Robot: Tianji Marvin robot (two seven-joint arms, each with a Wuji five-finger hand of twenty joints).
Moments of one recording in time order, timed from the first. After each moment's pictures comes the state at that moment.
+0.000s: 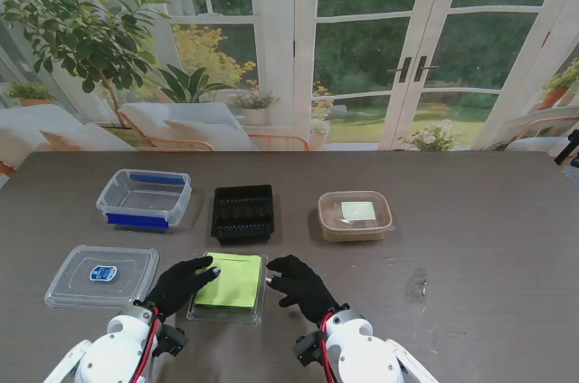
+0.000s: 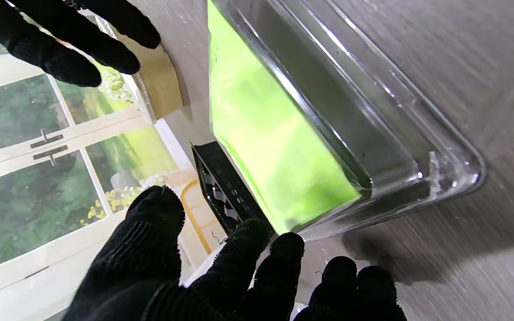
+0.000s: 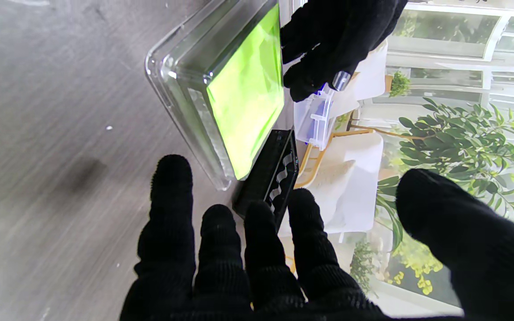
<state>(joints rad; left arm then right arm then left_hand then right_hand) 1.84 -1.14 -1.34 -1.69 0.18 0.11 0.04 -1.66 -1.22 0.93 -1.71 0.00 0.20 -0.18 0.85 -0.12 0.18 -0.07 0.57 0.33 0.02 0.07 0.48 0.30 0.01 0.15 0.11 0.30 0.18 0.20 -0.04 0.19 0.36 0.20 0.15 -0.40 1.15 -0.08 0.24 0.16 0.75 0.25 0.32 0.15 0.42 0.26 0.44 0.12 0.00 0.07 0.49 0.11 0.74 0.17</state>
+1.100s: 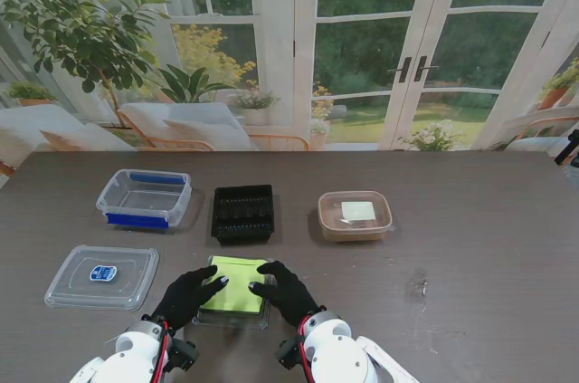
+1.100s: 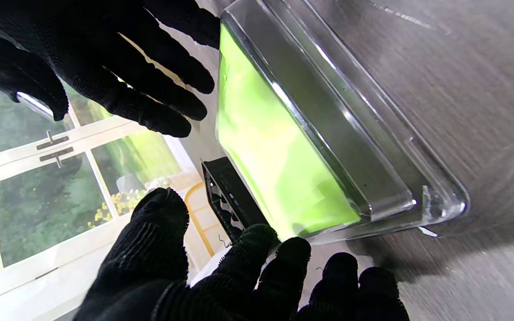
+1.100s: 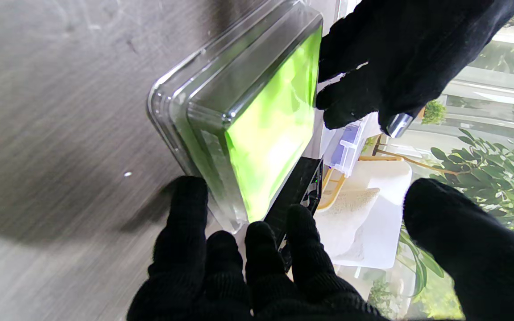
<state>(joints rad) 1.91 -1.16 -1.30 -1.77 0.20 0.15 0.12 -1.56 -1.26 0.80 -1.59 -0.06 0.26 -0.23 0.91 -0.09 0.12 -0.07 0.55 0.39 0.02 0.06 0.46 0.35 0.01 0.14 0.14 0.32 0.18 0.19 0.06 0.21 0.11 0.23 0.10 -0.33 1.10 -0.08 0.12 0.21 0.73 0.16 0.20 0.15 0.31 0.18 0.25 0.09 -0.01 0.02 0.43 -0.02 0.48 0.11</state>
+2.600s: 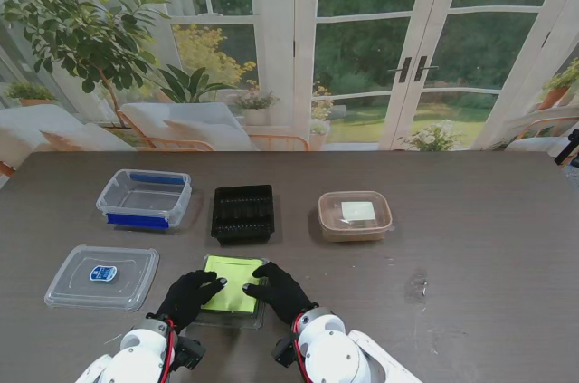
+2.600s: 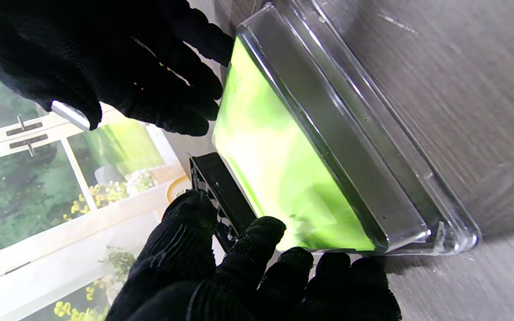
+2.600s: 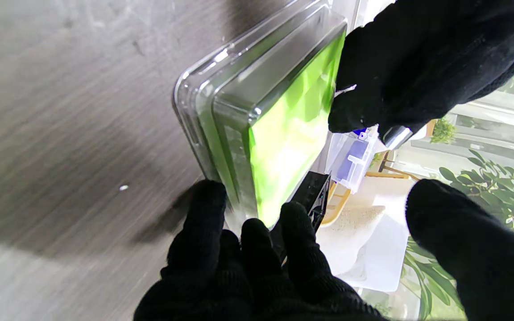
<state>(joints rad) 1.91 -1.17 -1.28 -1.81 0.18 0.28 0.17 -1.51 -1.27 0.76 -1.54 -0.08 0.27 -0.20 1.11 -0.08 0.08 -0.06 0.65 0.46 0.04 0.07 0.48 0.41 -0.13 0.09 0.23 0.35 0.15 0.18 0.15 0.17 0.06 0.24 0.08 -0.33 1.11 -0.08 0.13 0.26 0.81 0.20 0.20 0.19 0.37 0.21 0.26 0.07 -0.01 0.03 0.37 -0.18 0.63 0.05</state>
